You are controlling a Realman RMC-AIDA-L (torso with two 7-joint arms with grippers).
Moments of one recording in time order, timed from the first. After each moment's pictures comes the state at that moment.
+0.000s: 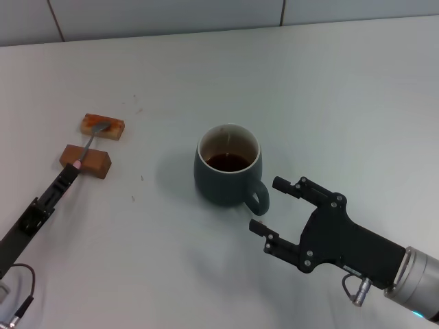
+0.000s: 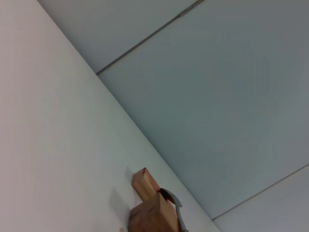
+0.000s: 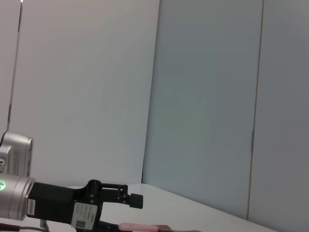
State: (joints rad) left arm -0.25 -2.08 0.91 -0.06 0.98 1.40 -1.27; right arm 0.40 2.08 -0.62 0.15 -1.70 -1.57 0.14
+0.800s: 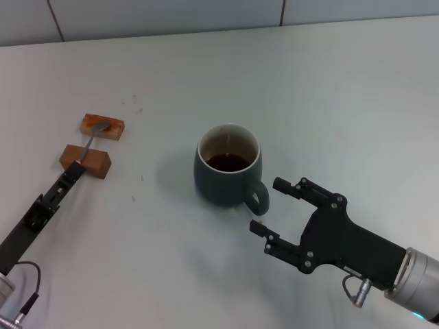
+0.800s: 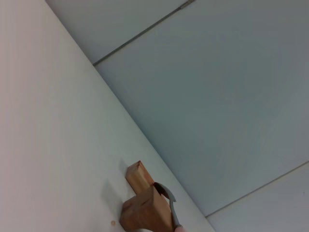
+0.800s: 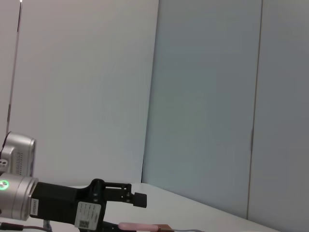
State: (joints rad) left arm -0.26 -2.08 0.90 -0.07 1.00 1.40 -1.30; right arm 0.40 2.08 -0.62 0.15 -1.70 -1.57 0.14
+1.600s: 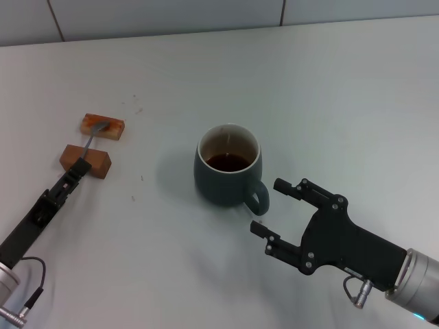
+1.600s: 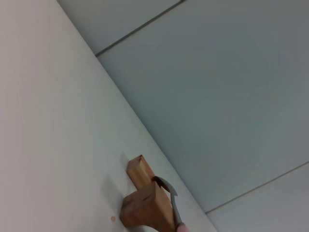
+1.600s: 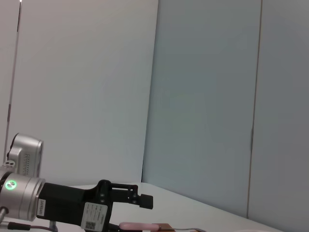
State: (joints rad) left arm -0.29 -2.08 0.91 -0.07 1.00 1.38 -1.33; right arm 0.39 2.08 -0.62 0.15 -1.70 -1.57 0.14
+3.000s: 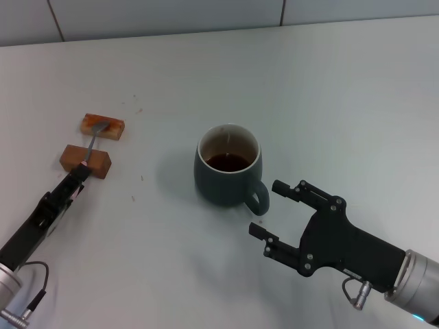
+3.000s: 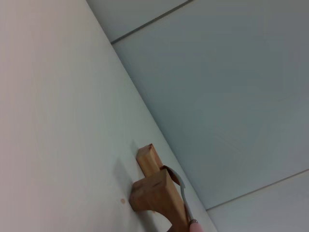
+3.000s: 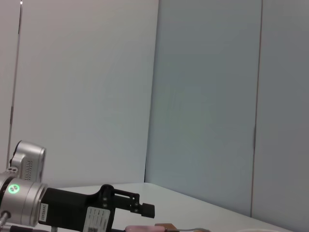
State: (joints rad) left arm -0.29 -2.08 0.91 -0.08 1.00 1.36 -1.40; right arm 0.40 2.08 -0.62 0.16 -1.71 -1.57 0.15
